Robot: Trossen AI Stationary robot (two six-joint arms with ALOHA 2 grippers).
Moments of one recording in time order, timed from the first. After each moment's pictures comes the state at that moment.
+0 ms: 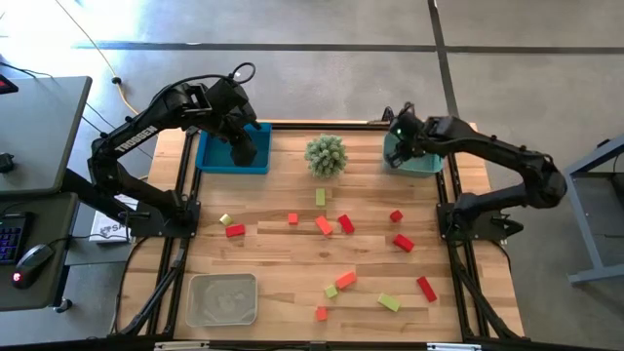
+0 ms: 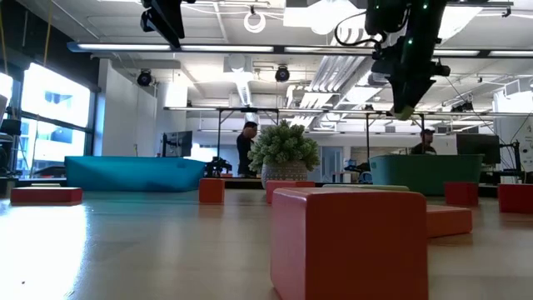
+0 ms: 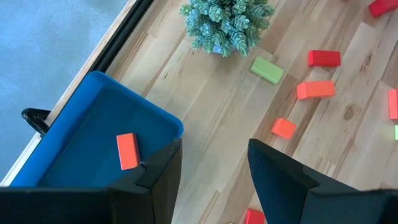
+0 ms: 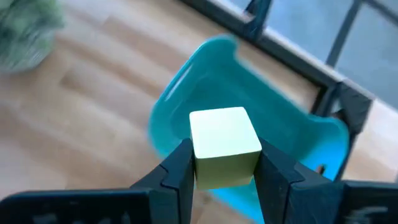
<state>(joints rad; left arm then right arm) 0.61 1.38 1.68 -1.38 0.02 -0.05 -0.56 1.24 1.11 -1.08 0.36 0.41</state>
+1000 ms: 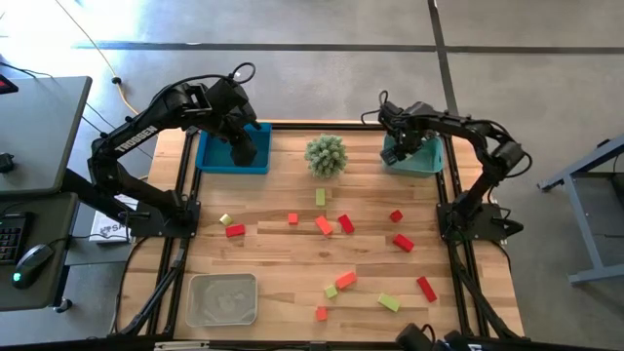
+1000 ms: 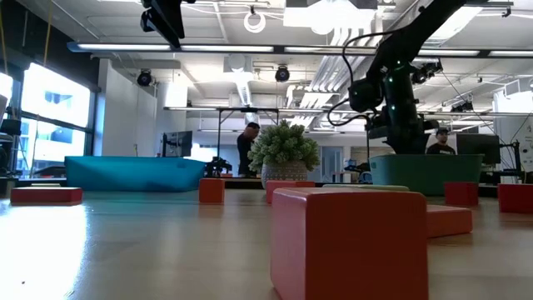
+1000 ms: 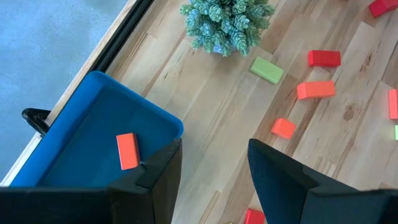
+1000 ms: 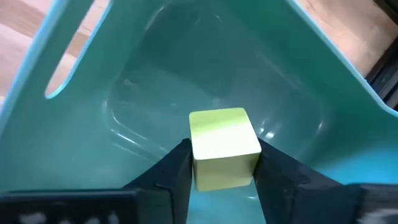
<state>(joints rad) 0.61 1.38 1.68 -1.38 0.02 -0.05 -0.84 1.67 1.11 -1.05 0.16 0.22</state>
